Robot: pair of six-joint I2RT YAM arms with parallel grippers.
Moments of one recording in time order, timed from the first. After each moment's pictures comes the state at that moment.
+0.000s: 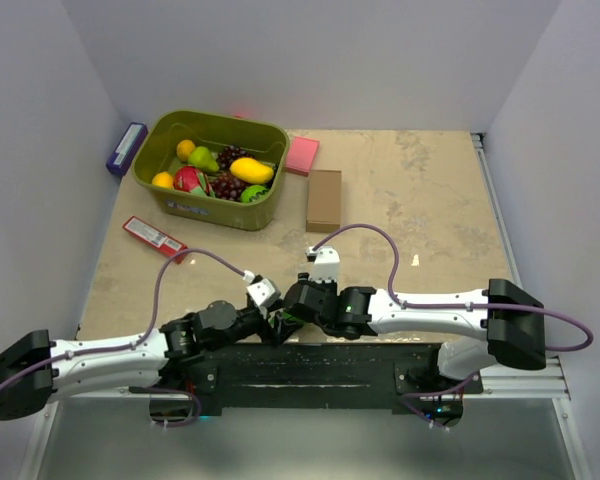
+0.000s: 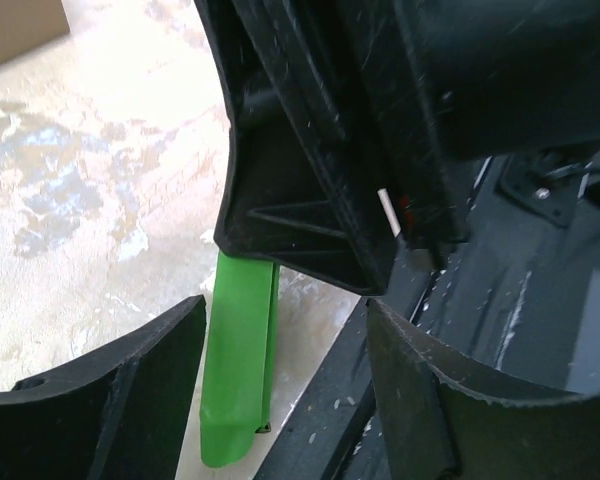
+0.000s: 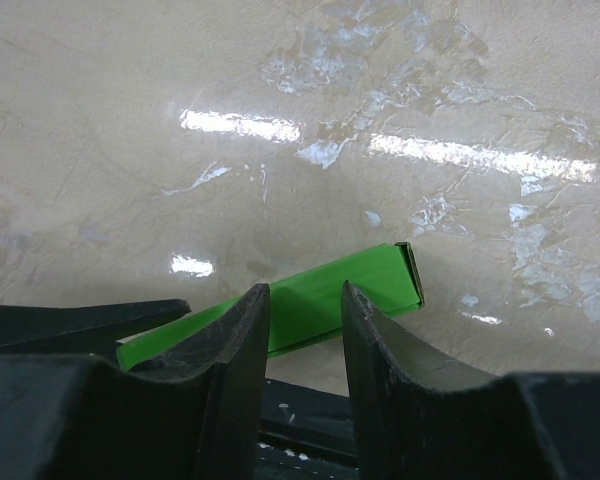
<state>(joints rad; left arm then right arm) -1.18 0.82 0.19 0.37 -0.13 -0.26 1.31 1.46 0.92 -0.50 0.65 1.05</state>
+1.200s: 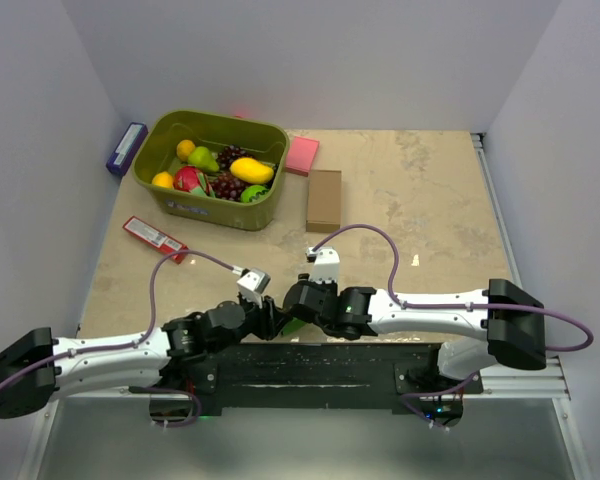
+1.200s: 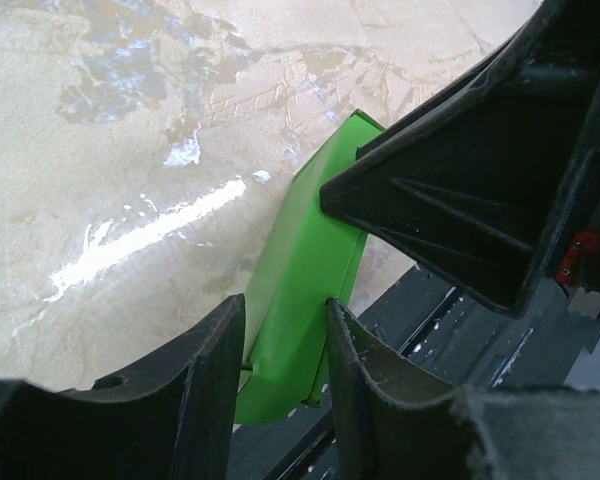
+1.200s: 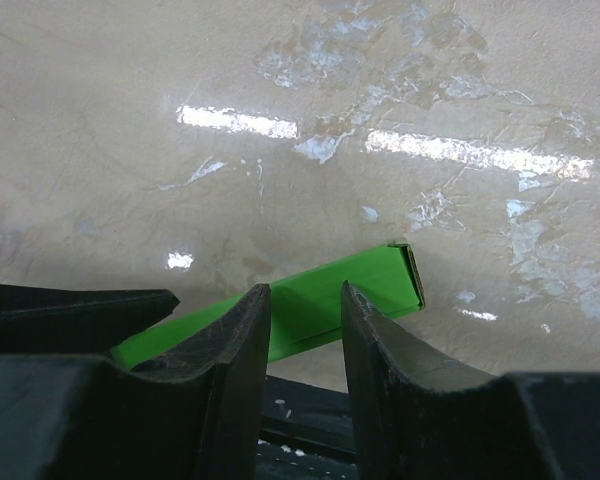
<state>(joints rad) -1.18 0.82 0.19 0.21 -0.30 -0.63 1.31 1.47 0.92 -0.50 0.64 1.05</state>
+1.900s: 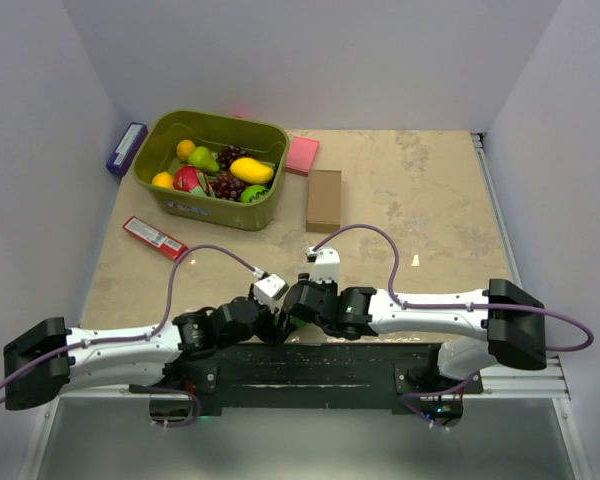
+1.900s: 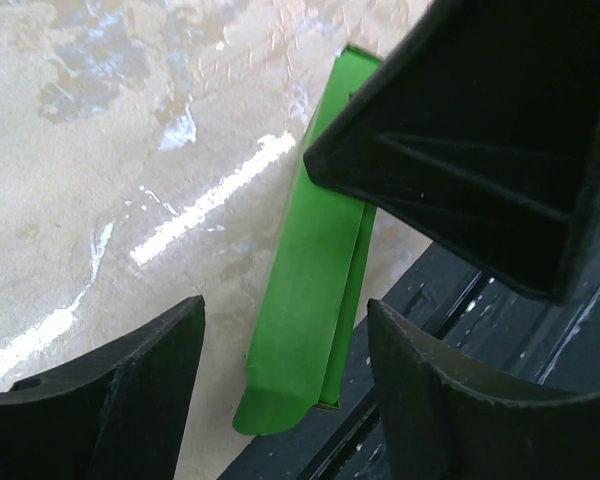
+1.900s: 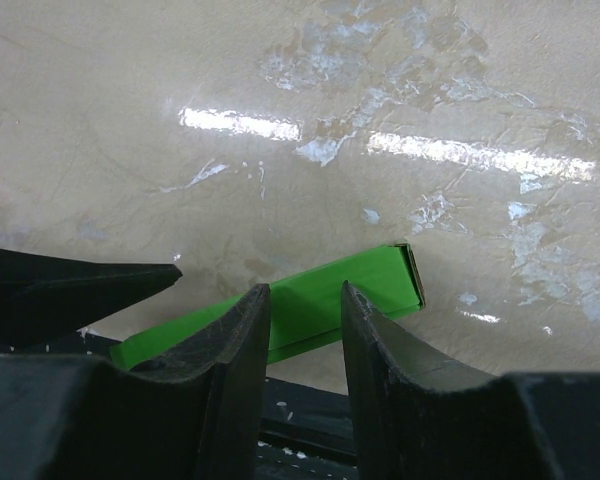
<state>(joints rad) -1.18 0.91 0.27 0.14 -0.24 -0.45 1.31 1.46 0.92 -0.50 0.64 1.05</state>
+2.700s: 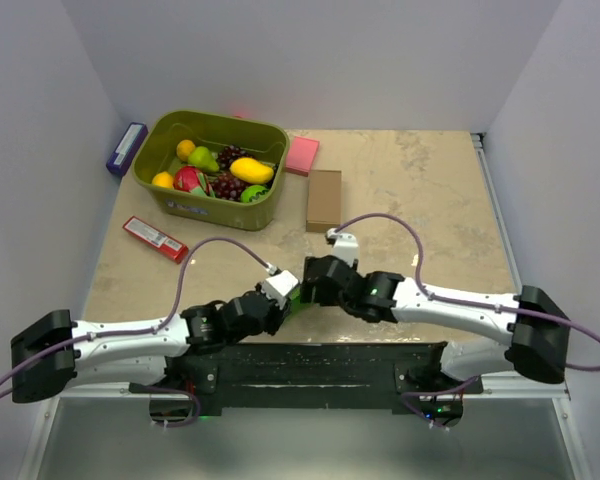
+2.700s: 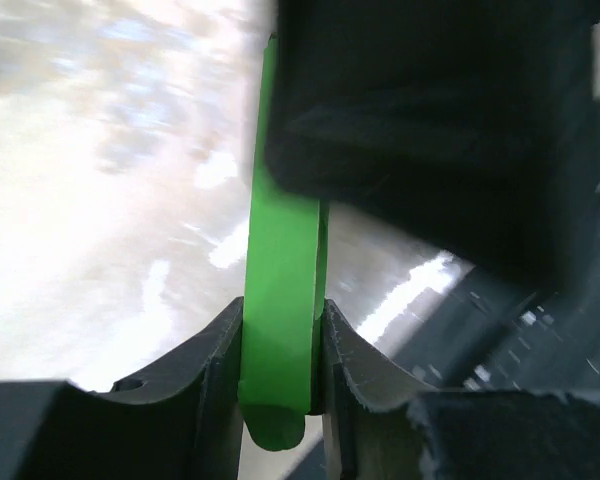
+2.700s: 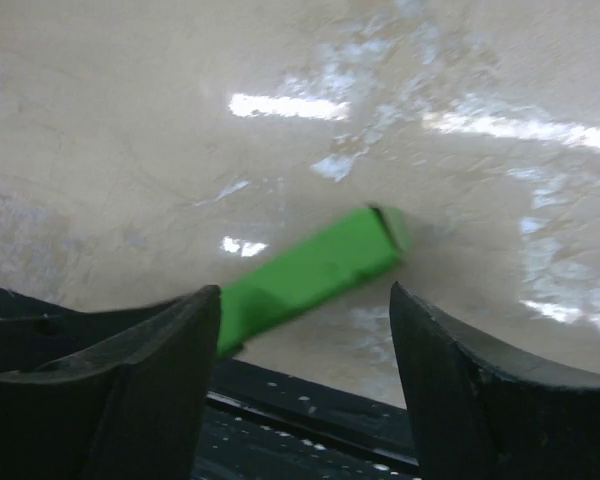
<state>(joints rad) -1.20 1.00 0.36 0.08 -0.29 -0.27 1.19 1.35 0.89 -0.42 0.52 1.01</state>
